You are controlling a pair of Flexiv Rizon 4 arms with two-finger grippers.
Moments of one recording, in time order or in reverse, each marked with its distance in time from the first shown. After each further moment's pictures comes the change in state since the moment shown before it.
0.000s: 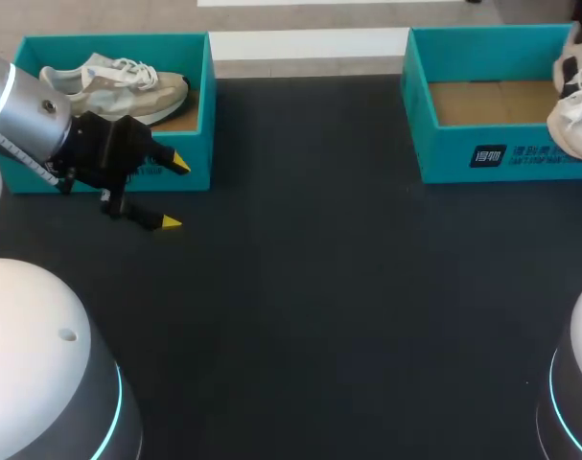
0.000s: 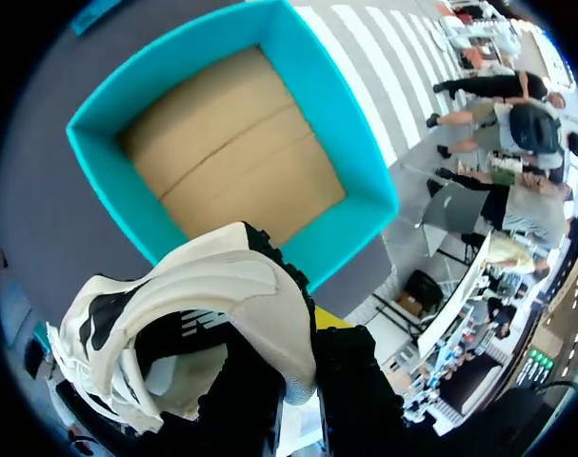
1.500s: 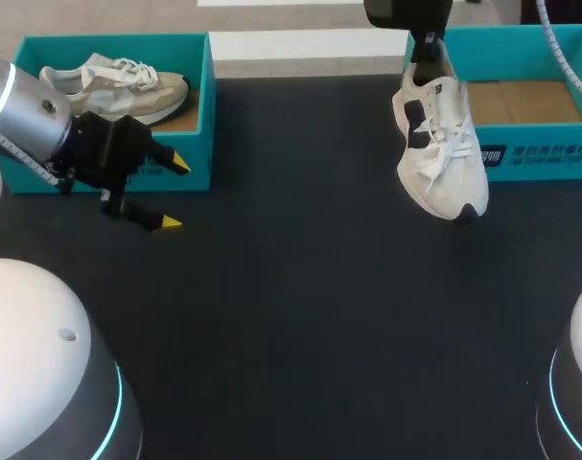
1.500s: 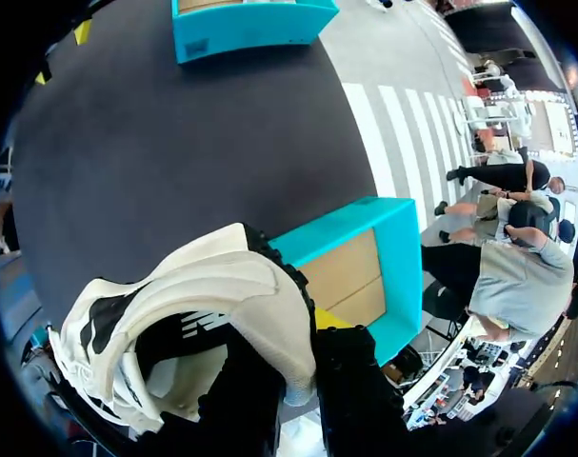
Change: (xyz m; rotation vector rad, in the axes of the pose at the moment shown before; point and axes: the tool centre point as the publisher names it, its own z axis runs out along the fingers) left arm 0.000 0.000 0.000 0.000 0.000 0.000; right arm 0.218 0.152 -0.165 -0.262 -0.062 -0.225
